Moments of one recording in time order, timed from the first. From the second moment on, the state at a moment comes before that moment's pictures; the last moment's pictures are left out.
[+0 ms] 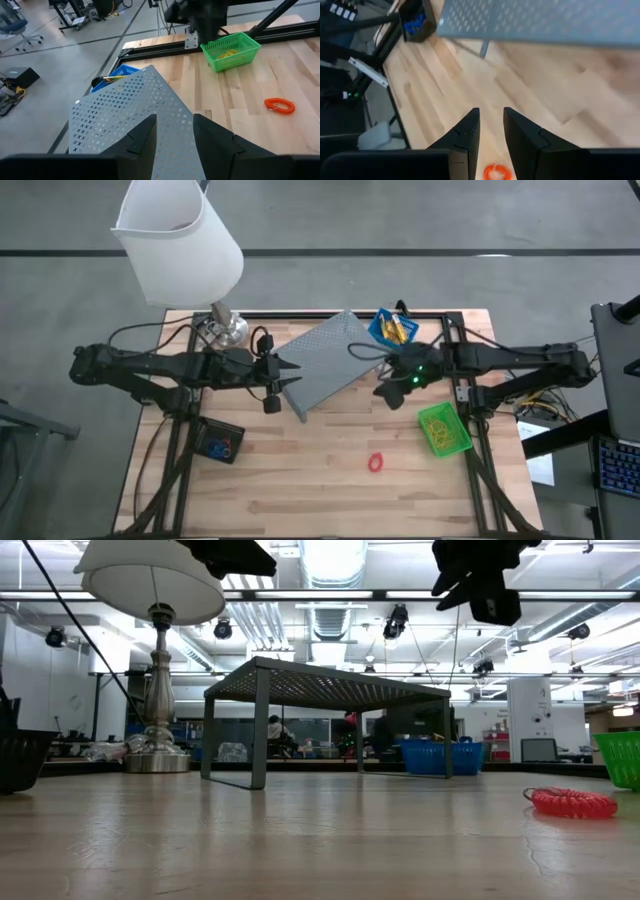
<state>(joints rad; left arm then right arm) -0.05 1.15 0.94 -0.22 -0.27 0.15 -0.04 1.13 1.00 -0.63 -0.10 0.86</state>
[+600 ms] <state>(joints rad) -0.05 1.15 0.94 -0.25 -0.27 0.15 0.20 1.37 1.00 -0.86 -0.10 1.21</state>
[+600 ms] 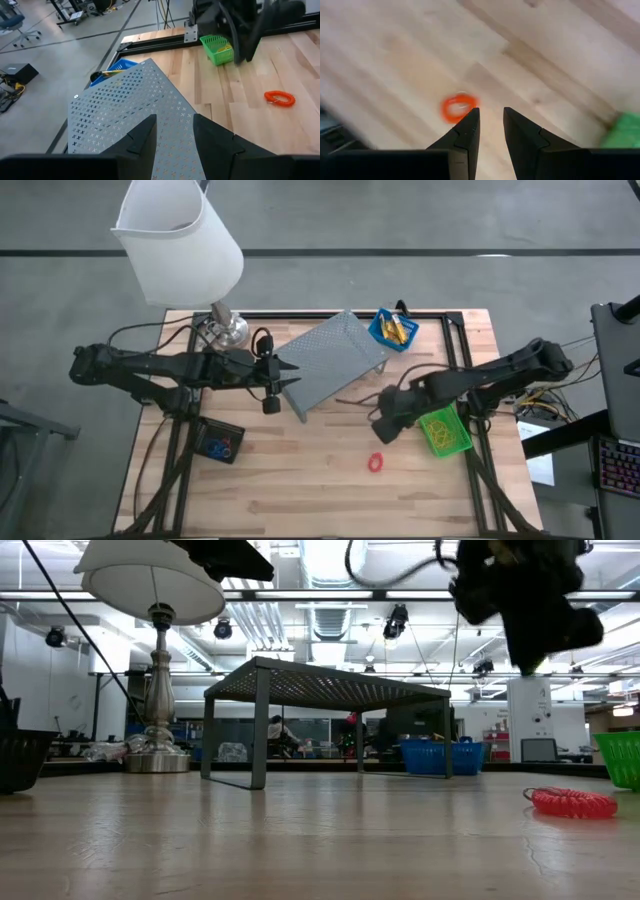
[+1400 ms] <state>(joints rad) -0.05 1.15 0.94 -0.26 -0.27 0.15 0.43 1.60 1.02 -0.76 0.16 1.50</state>
